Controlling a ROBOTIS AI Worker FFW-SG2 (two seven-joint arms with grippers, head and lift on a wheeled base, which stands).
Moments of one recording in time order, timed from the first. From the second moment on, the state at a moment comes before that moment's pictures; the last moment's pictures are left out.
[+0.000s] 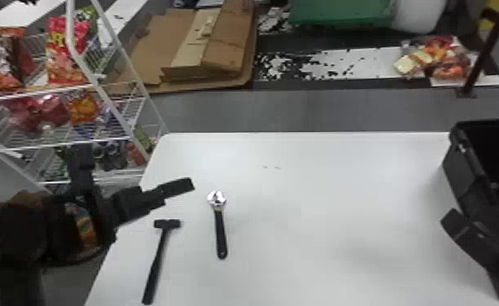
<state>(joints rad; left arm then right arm) 0.09 0.12 0.62 -2.15 0.43 1.57 -0.45 0.68 -0.11 -0.25 -2.20 -0.68 0.46 0.62</state>
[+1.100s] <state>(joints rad) -0.08 0.11 0.50 -1.96 0.56 1.57 0.05 0.67 -0.13 -0.24 -2.19 -0.71 0.45 0.63</state>
